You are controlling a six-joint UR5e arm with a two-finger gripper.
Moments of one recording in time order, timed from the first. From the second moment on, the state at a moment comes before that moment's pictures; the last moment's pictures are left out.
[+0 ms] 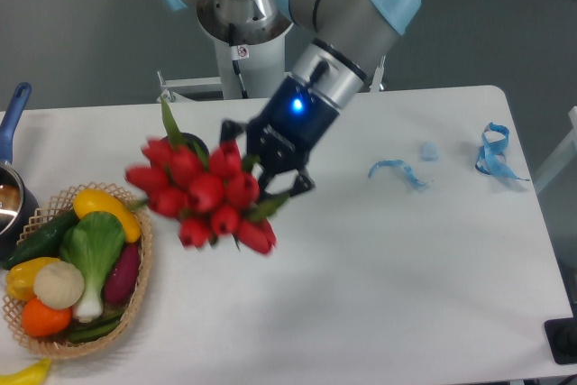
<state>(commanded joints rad) 2.61 -1.65 -1.82 -0.80 0.32 0.92</state>
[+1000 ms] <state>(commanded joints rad) 2.63 -1.47 -2.16 -0.80 0.10 1.12</state>
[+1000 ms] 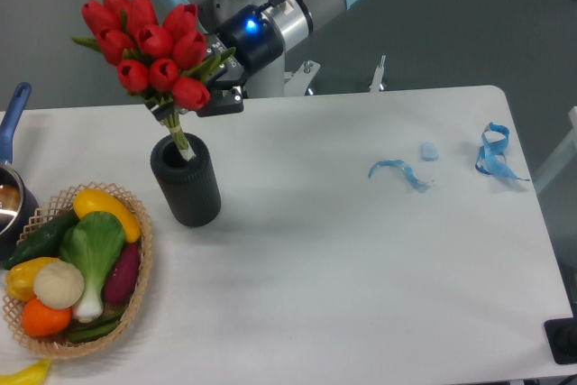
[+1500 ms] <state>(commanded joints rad) 2.62 -1.48 -2.24 -0.80 0.11 1.26</state>
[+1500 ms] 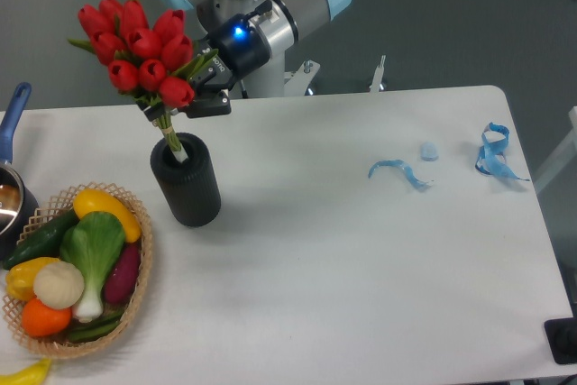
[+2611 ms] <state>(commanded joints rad) 2.62 -1.62 -2.34 -0.80 0.12 1.56</state>
